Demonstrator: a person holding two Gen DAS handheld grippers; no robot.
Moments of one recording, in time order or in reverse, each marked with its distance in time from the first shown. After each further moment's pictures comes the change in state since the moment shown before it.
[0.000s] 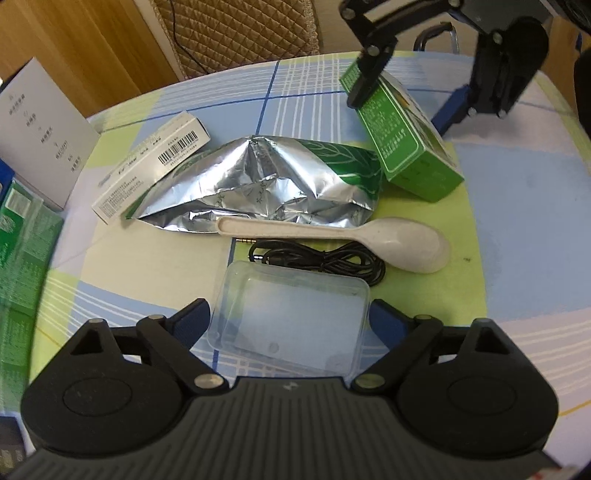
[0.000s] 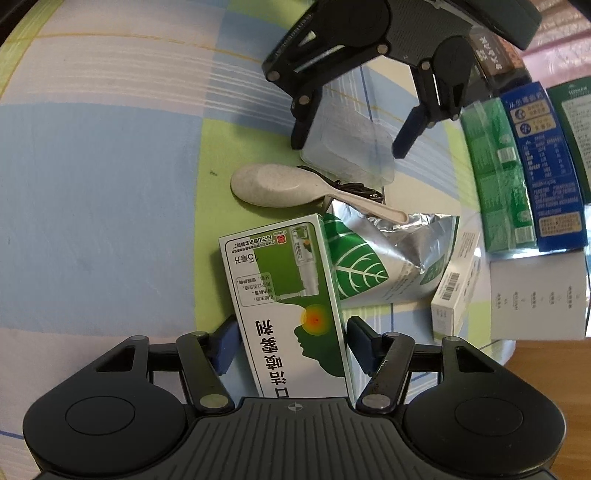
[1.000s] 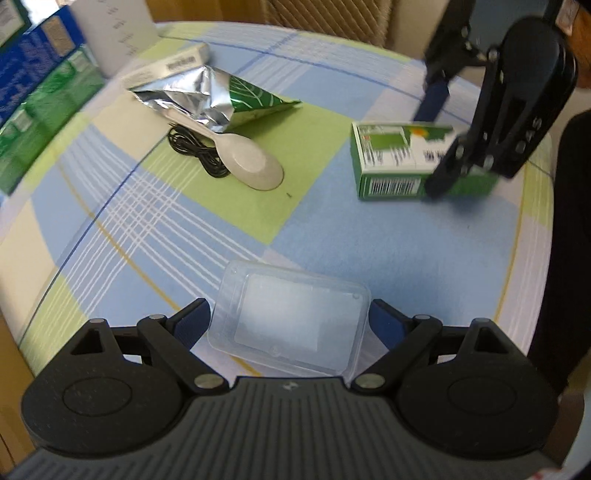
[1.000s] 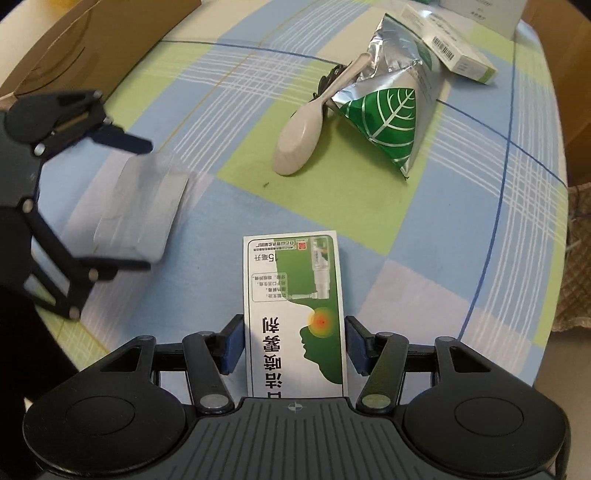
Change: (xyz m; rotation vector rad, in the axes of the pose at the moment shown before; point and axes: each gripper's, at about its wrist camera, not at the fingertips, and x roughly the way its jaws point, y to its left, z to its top) left arm -0.061 -0.153 -0.016 -0.510 0.092 0.117; right arm -0.035 0.016 0.000 1.103 0.094 0.370
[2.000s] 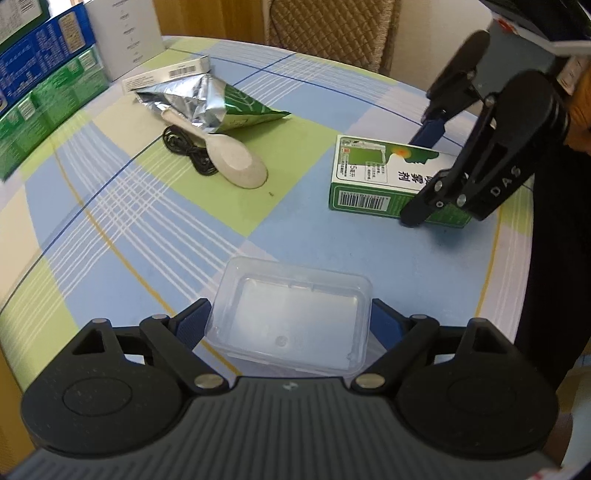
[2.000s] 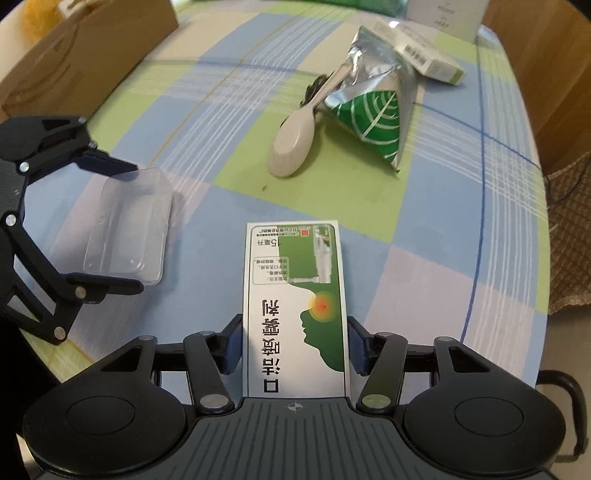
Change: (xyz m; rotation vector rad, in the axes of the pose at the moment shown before) left arm -0.008 -0.005 -0.023 -0.067 -0.095 -0.046; right arm -0.003 0.012 -0.015 0.111 -0.117 -0.082
